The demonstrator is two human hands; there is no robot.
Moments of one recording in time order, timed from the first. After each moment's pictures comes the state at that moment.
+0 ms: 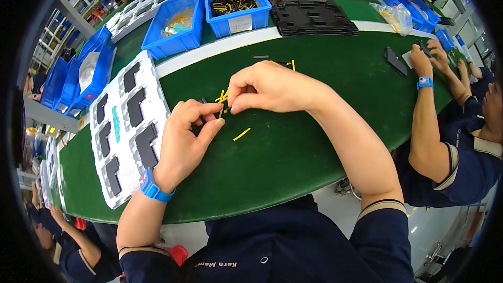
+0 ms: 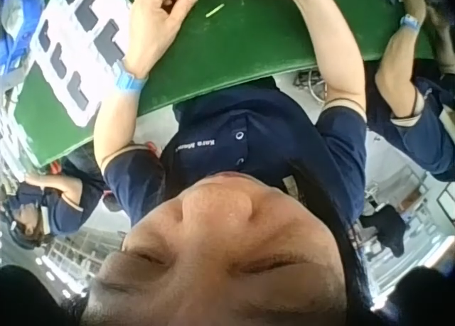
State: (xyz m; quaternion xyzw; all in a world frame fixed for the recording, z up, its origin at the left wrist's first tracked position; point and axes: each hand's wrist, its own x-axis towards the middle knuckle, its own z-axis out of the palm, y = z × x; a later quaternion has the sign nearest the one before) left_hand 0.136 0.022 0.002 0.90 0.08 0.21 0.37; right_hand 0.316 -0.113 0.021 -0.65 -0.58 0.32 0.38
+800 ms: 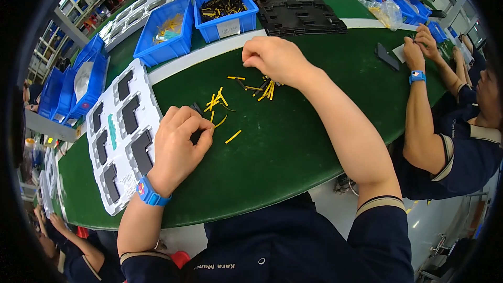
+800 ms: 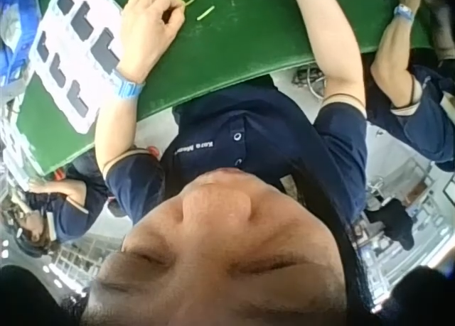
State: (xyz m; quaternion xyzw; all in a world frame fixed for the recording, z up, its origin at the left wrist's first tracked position) left_hand 0.136 0.026 -0.004 0.95 0.00 0.26 0.18; right_hand 0.365 -0.111 -0.010 -0.78 -0.54 -0.05 0.31
